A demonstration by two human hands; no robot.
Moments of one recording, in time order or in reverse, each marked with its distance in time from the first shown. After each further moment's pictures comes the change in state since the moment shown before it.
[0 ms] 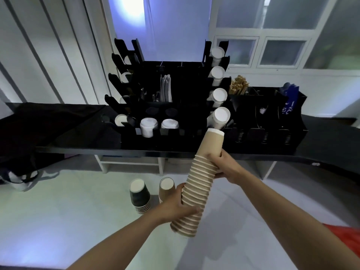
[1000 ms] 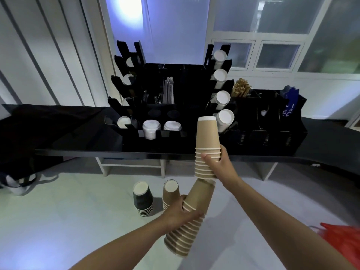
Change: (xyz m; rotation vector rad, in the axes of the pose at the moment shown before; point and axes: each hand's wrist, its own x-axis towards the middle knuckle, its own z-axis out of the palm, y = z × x) left_hand -0.011 -0.021 0.003 -0.078 0.034 -0.063; right_hand -0.007 0.006 0.044 0.090 0.232 -0.264
